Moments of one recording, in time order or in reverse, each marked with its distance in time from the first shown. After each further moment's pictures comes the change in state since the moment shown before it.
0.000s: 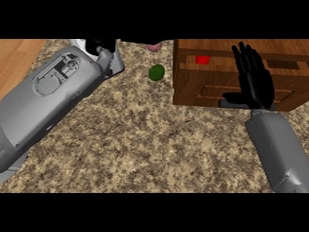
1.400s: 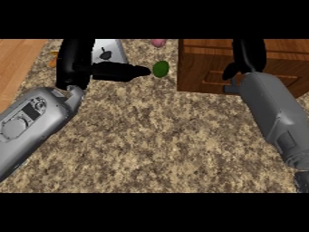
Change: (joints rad) left arm 0.296 0.139 0.010 -0.347 -0.082 -0.015 0.040; right arm -0.482 -0.052 -0.149 0.639 0.033 -0.155 -0.004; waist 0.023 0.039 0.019
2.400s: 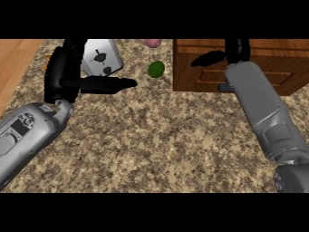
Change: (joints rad) left arm 0.141 0.031 0.040 -0.072 -0.021 -0.013 -0.045; right arm -0.081 0.103 -0.345 -0.039 -0.419 0.204 -0.341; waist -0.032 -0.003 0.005
